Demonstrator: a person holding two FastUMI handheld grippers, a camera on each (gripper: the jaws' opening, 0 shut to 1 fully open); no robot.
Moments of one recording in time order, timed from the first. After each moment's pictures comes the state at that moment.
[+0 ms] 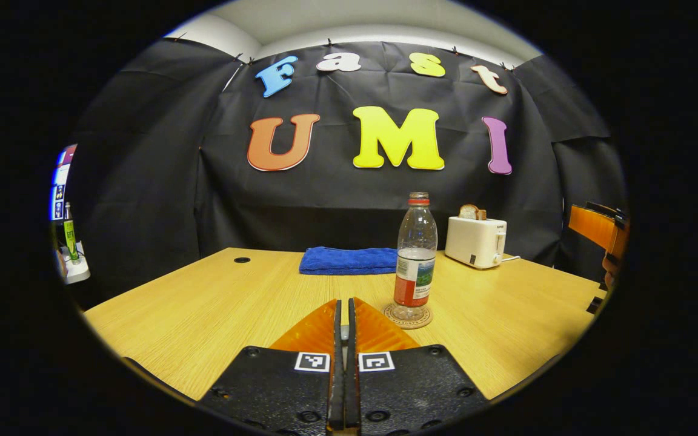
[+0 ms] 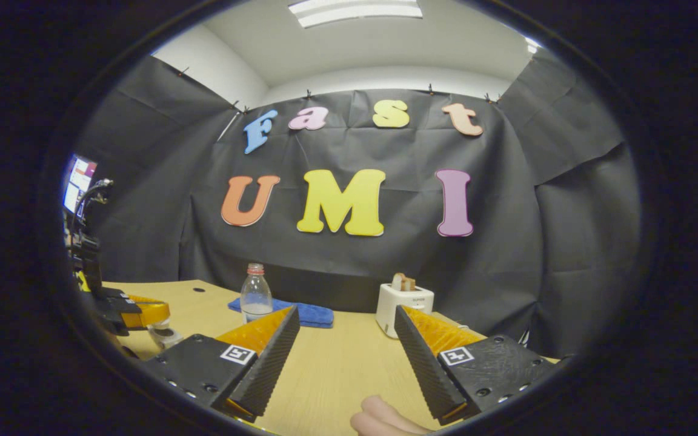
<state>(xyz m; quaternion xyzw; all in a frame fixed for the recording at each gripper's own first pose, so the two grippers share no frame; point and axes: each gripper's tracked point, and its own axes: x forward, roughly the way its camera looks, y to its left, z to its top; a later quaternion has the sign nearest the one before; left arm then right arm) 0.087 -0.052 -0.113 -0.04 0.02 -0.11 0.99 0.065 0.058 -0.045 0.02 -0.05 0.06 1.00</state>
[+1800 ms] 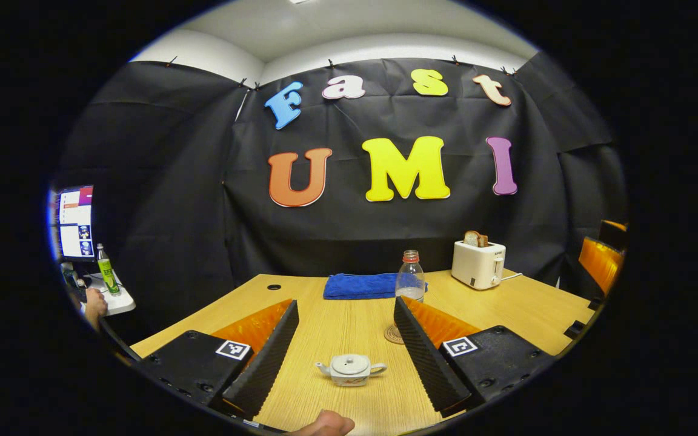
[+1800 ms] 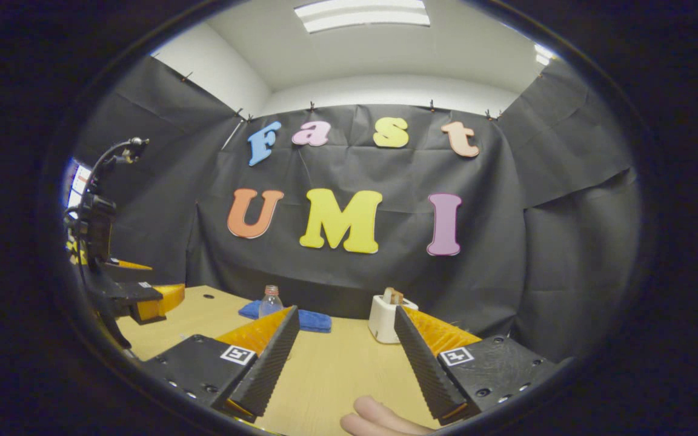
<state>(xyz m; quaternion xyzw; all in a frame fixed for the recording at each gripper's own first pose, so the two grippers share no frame) -0.011 -0.020 0.006 -0.03 0.00 -0.06 1.00 -0.040 0.036 0.023 0.00 -0.04 0.04 1.00</state>
